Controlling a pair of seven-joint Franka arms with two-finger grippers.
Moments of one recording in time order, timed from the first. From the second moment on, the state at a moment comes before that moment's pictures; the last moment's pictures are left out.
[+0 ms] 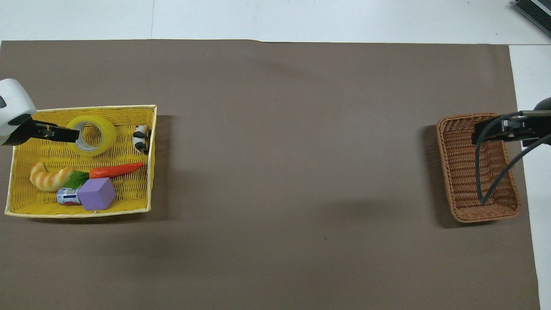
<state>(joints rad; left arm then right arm) 0.05 0.05 0.02 -1.94 -0.03 2.15 0.38 0.00 0.03 -0.02 -1.54 -0.02 1.55 0.06</state>
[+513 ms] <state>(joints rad) 0.11 0.21 0.02 -2.01 -0.03 2.45 0.42 0.00 0.03 -0.02 -1.54 -0.02 1.55 0.06</state>
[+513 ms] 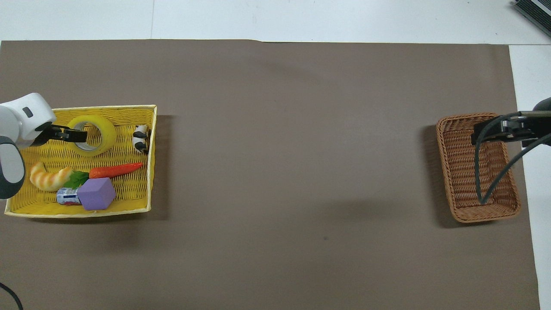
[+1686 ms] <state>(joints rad) 0.10 0.16 -0.02 -1.97 -0.05 2.42 0.44 0.00 0.03 -0.02 -1.55 -0.01 1.55 0.06</state>
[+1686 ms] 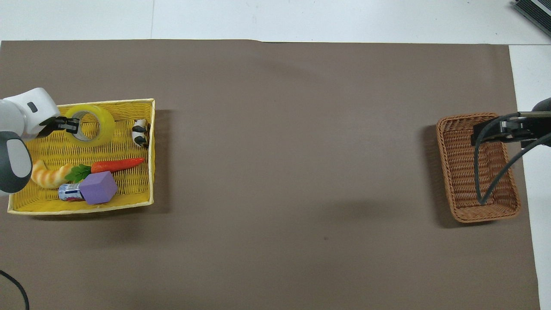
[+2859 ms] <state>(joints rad) -0.41 0.11 -0.03 -1.98 -0.38 2.39 -0.22 0.07 -0.01 -0.01 -1.85 0.53 1.82 -0.13</state>
